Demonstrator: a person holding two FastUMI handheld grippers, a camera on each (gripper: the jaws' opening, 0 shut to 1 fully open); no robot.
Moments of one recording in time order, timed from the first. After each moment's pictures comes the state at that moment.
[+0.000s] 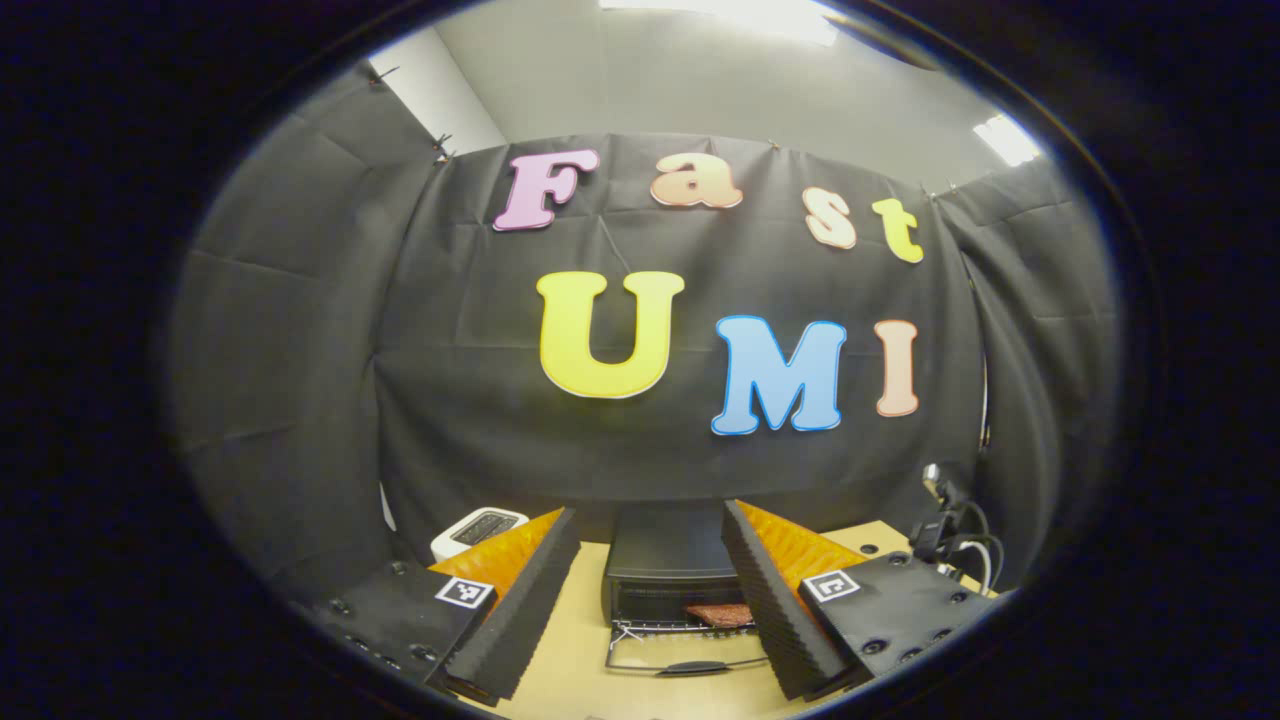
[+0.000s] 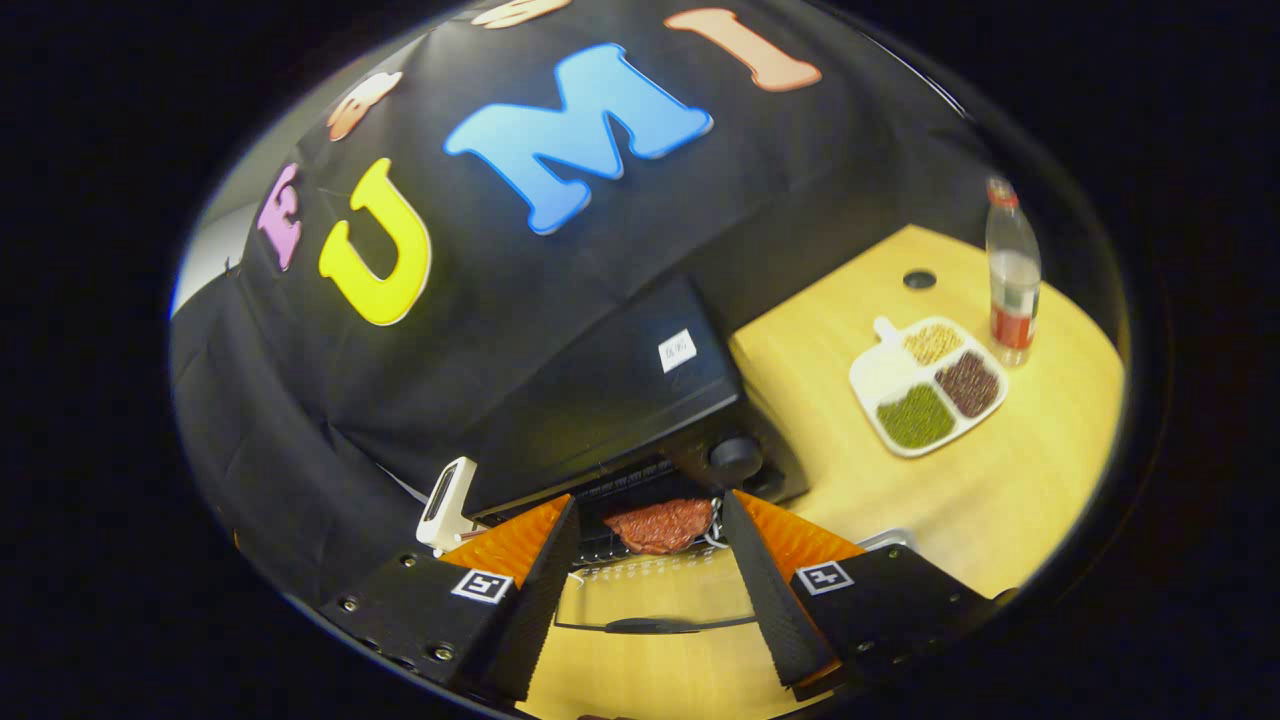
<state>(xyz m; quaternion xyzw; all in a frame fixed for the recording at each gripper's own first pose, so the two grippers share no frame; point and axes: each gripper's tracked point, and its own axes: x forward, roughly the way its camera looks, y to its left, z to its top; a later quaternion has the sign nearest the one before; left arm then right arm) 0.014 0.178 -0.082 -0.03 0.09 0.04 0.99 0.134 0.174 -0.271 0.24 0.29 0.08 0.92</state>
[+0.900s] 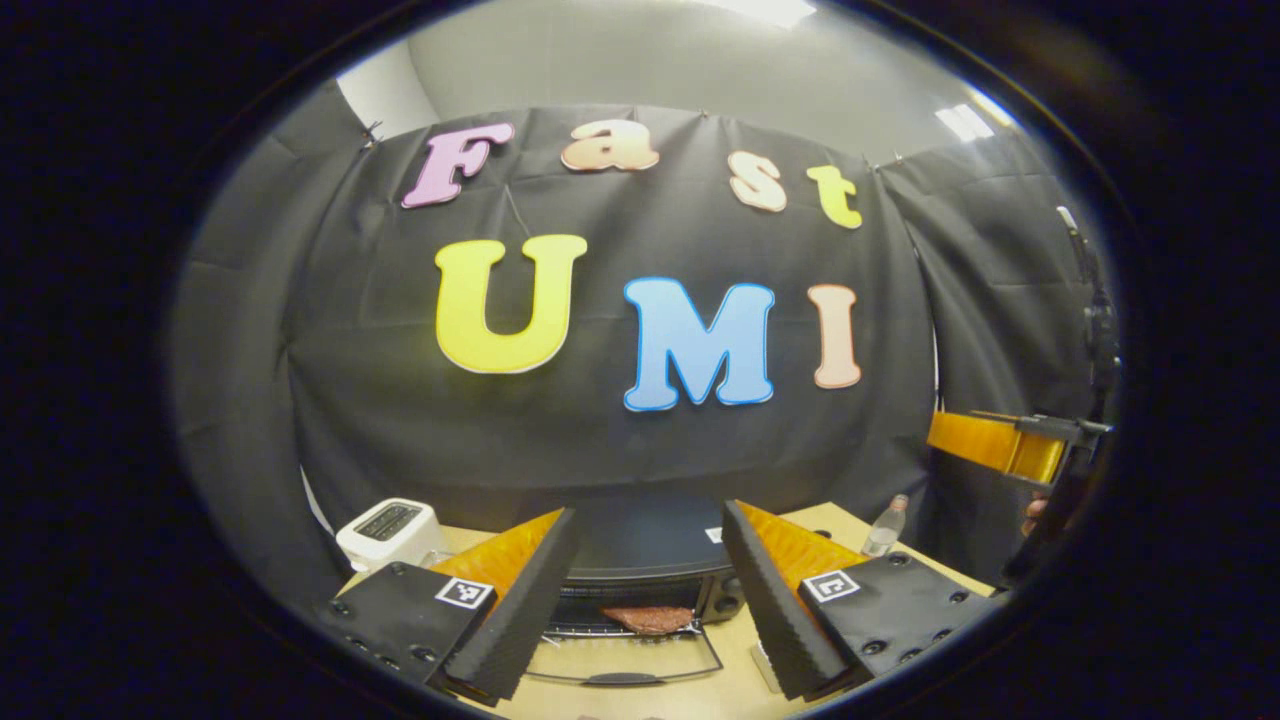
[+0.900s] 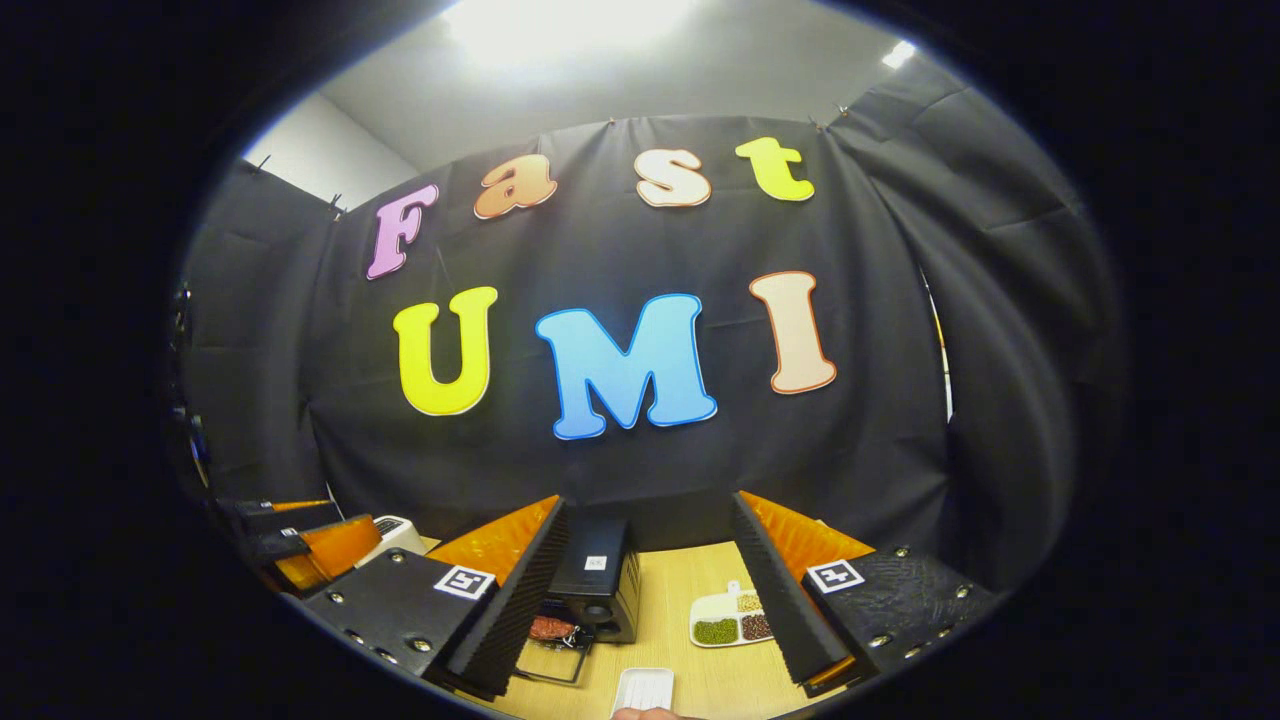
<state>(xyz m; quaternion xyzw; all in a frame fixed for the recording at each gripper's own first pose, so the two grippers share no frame) 0.069 0.073 -0.151 -0.02 0.15 -0.04 0.99 0.077 0.053 -0.074 0.04 0.05 0.03 1.00</state>
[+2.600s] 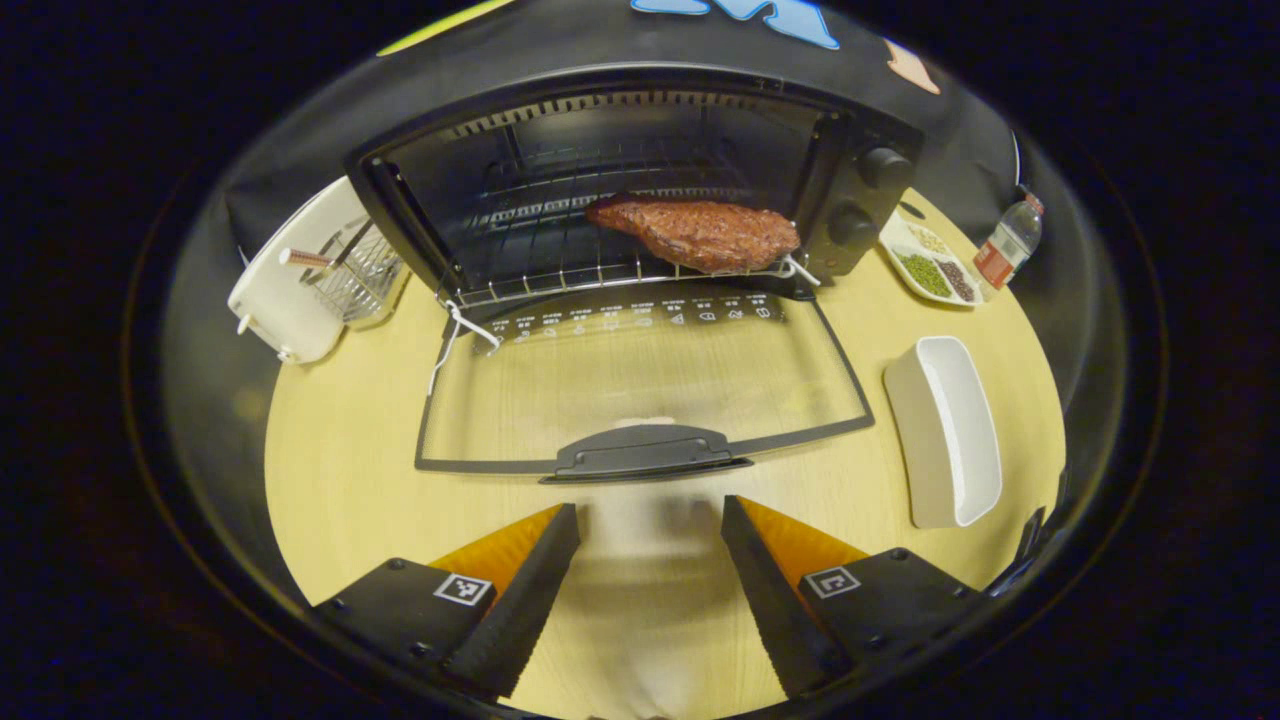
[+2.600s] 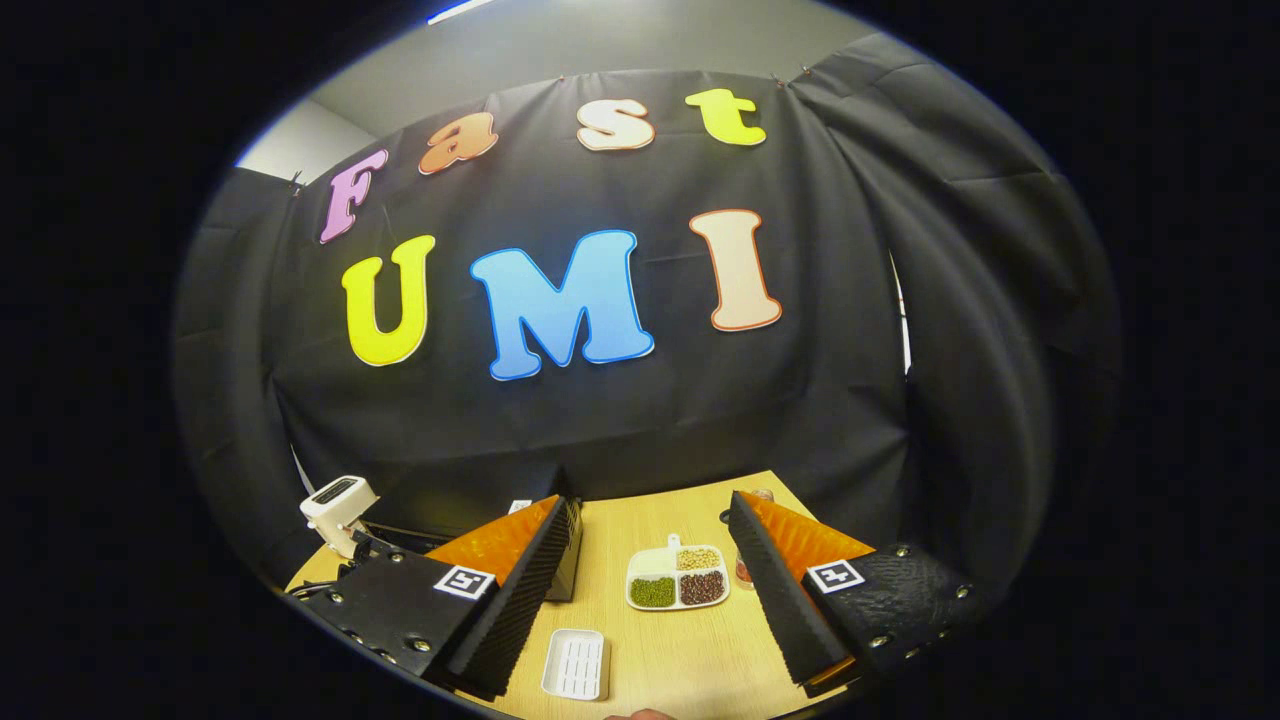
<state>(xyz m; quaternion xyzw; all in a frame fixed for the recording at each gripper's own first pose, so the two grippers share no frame) -0.015 0.083 -0.515 0.00 0.61 -0.02 0.79 0.072 -0.027 -0.137 0.05 0.13 -0.02 0.99</state>
